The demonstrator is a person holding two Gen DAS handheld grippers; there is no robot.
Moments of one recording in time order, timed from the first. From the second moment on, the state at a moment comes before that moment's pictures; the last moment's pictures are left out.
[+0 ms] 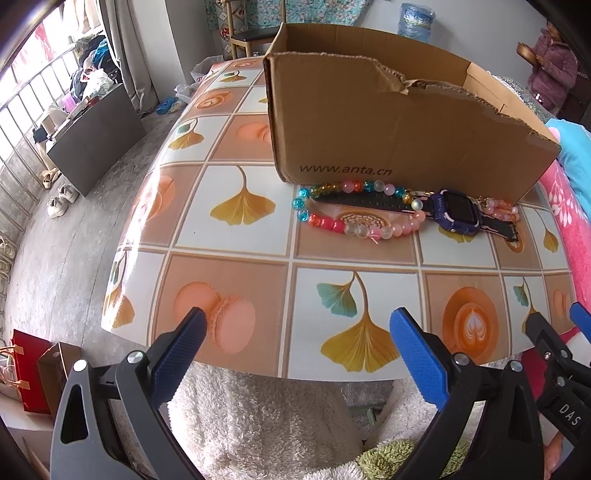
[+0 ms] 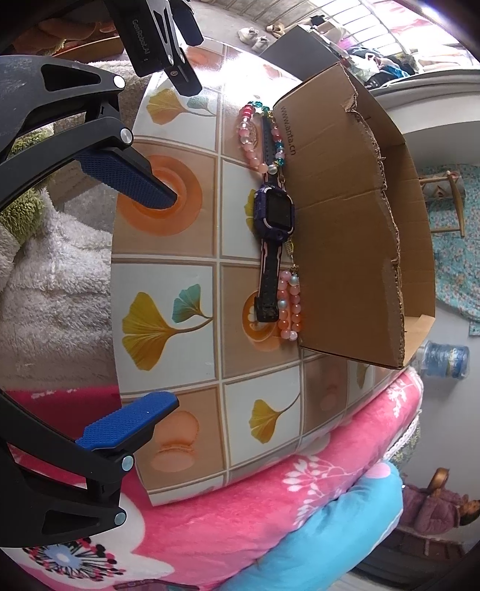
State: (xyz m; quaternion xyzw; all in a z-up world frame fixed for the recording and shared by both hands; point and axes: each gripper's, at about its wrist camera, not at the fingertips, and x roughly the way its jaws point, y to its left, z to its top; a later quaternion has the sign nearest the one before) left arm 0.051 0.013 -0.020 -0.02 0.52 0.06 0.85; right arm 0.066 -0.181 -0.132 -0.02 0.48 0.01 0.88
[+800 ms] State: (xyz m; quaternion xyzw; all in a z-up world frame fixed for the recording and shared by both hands) left arm 0.057 0.051 -0.015 -0.08 0.43 -0.05 0.90; right arm 0.103 -0.146 -0.107 0.02 0.41 0.15 0.90
